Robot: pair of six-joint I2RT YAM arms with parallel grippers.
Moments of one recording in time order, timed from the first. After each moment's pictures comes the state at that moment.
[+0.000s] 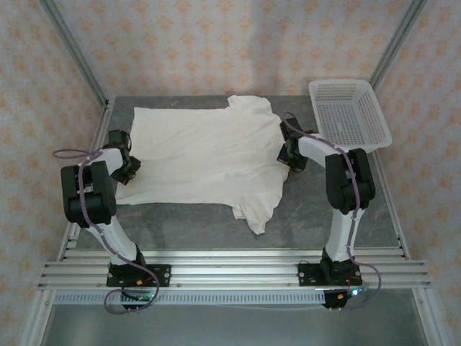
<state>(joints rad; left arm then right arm) 0.27 1.79 1.06 -0.49 -0.13 -0.82 0.27 1.96 1.34 -0.66 0.14 0.71</state>
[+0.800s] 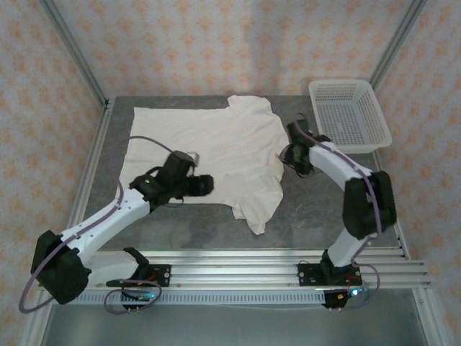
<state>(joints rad) -0.63 1.18 0.87 -0.58 0.04 -0.56 0.25 1.63 1.12 -0.69 0.09 0.80</state>
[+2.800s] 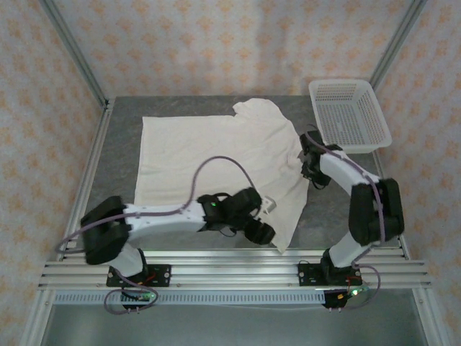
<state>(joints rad) -1.08 1.51 0.99 -0.31 0.24 -0.55 0.18 1.53 1.01 -0.77 0.32 0.68</state>
